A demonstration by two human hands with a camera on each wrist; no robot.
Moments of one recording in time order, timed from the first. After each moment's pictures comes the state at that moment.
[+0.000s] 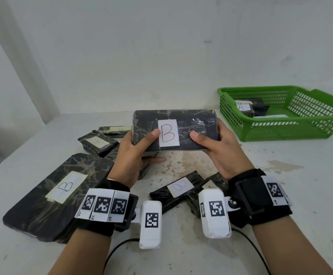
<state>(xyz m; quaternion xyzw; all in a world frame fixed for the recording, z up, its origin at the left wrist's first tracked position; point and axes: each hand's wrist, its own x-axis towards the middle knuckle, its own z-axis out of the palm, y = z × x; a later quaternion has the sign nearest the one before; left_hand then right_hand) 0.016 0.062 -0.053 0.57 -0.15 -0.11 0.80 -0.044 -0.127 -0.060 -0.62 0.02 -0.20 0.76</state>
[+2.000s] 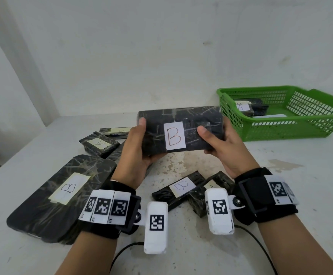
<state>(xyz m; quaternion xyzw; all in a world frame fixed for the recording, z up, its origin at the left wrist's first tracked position) 0.012 0.057 -0.048 0.52 -0.13 -0.12 0.84 -0.048 -0.133 -0.058 -0.67 0.03 -0.22 0.70</state>
